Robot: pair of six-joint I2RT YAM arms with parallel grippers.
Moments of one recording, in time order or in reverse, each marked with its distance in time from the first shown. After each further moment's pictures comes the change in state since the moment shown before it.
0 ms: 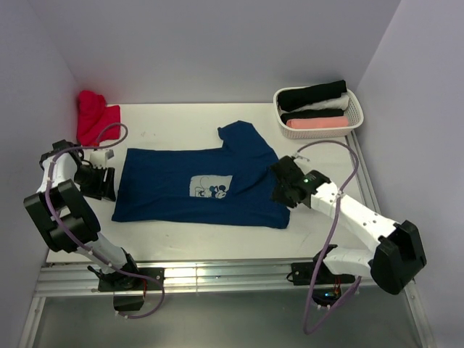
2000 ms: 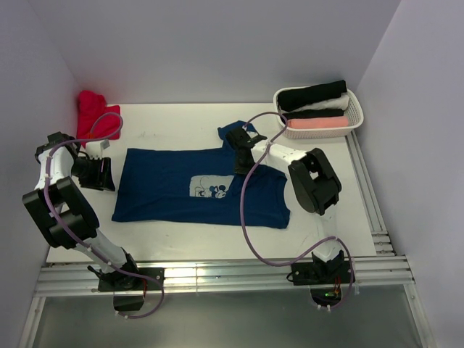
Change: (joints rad) left arm 0.000 0.037 0.127 -0.028 0.089 -0.056; right arm -0.002 0.902 0.687 0.195 -0.076 -0.246
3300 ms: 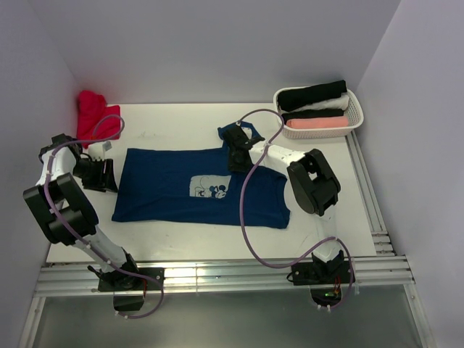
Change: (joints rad) left arm -0.010 0.032 -0.019 0.027 0.000 -0.025; right arm 0.024 -0.002 0.002 0.122 -0.020 -0.042
